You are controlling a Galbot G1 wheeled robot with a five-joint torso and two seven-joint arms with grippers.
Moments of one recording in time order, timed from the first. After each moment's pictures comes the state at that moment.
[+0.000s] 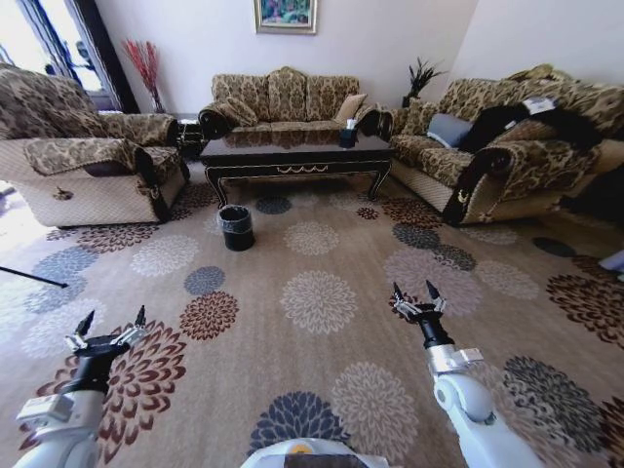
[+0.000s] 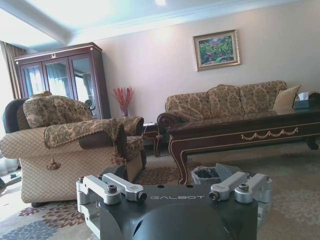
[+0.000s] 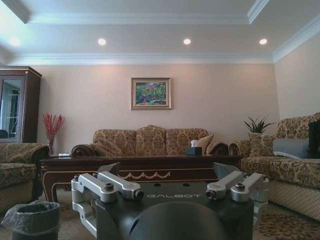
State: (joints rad) left arm 1.80 -1.35 -1.10 -2.21 -0.40 -0.06 0.09; right arm -1.46 1.12 0.63 1.84 0.49 0.38 -0.08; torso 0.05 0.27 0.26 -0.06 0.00
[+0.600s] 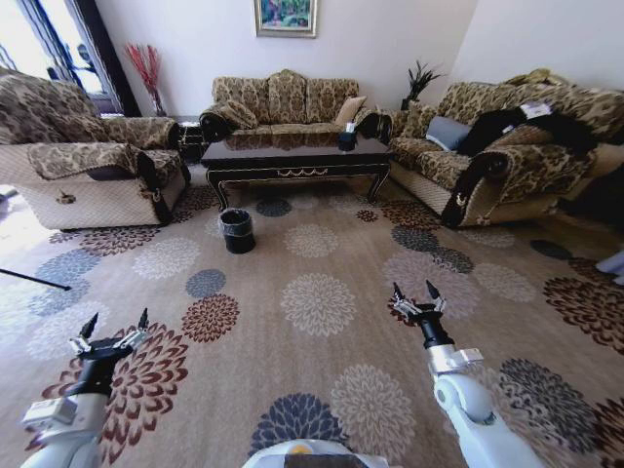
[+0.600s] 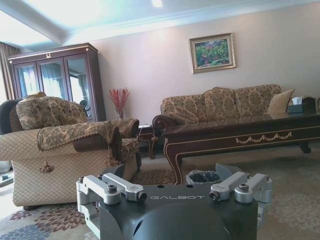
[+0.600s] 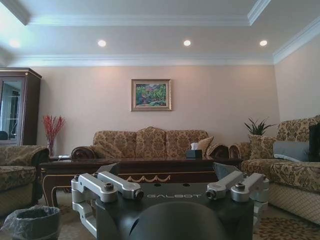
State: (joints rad) left arm 1.79 -1.34 -1.08 -2.18 -0.40 -0.08 0.09; right arm -1.46 1.12 0.63 1.84 0.49 0.38 -0.08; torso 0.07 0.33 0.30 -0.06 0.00
